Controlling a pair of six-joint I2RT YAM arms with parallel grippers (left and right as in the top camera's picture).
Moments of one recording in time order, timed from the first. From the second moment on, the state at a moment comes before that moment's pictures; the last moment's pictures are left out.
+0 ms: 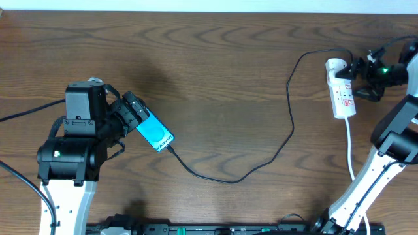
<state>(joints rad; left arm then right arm) -0.05 1.05 1.16 -1.02 0.07 -0.69 -0.52 2.48 2.20 -1.38 -0.62 -0.12</state>
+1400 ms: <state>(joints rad) -0.05 1.05 1.16 -1.02 0.07 -0.69 -0.46 2.49 2.23 -1.34 -0.61 -0.22</state>
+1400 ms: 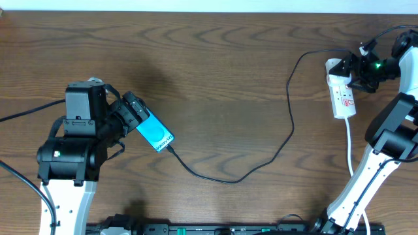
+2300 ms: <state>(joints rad) -0.05 1.05 1.16 -1.02 0.07 -0.69 -0.44 2.49 2.23 -1.34 -0.57 -0.22</state>
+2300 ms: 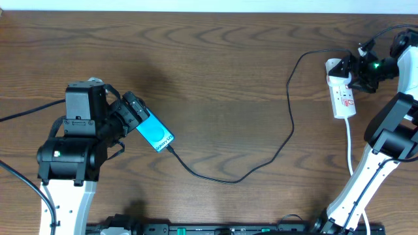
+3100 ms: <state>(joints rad) -0.05 1.05 1.16 -1.02 0.07 -0.69 -0.44 2.49 2.23 -1.37 -0.57 -0.21</state>
